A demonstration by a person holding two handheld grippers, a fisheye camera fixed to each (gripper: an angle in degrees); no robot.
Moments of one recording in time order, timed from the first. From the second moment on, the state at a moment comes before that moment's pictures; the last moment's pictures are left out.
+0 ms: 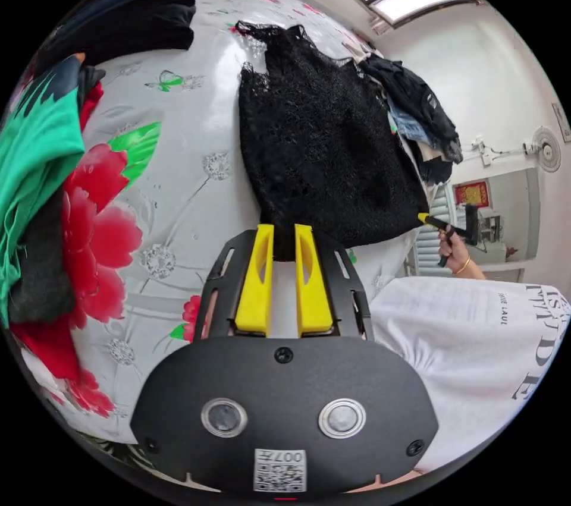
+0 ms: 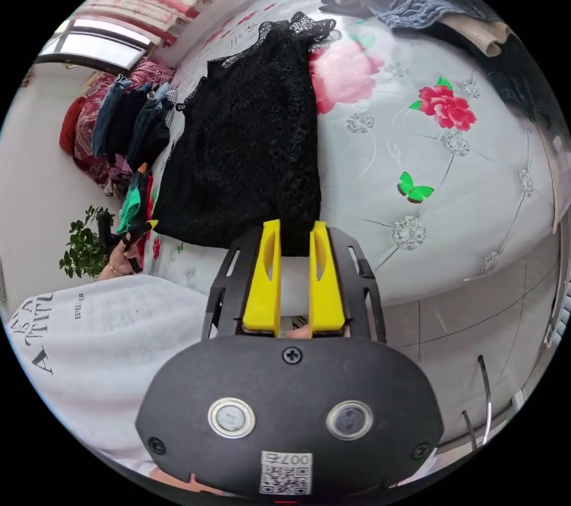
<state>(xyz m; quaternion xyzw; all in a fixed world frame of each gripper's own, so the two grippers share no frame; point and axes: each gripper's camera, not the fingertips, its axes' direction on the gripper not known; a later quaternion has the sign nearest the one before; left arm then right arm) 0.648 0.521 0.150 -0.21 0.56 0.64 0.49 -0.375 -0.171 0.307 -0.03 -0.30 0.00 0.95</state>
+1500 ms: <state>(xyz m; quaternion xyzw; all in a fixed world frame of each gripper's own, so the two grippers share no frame) 0.535 0.360 0.154 -0.31 0.73 0.47 0.38 -0.160 -0.056 0.194 0.14 -0.55 0.11 0.81</state>
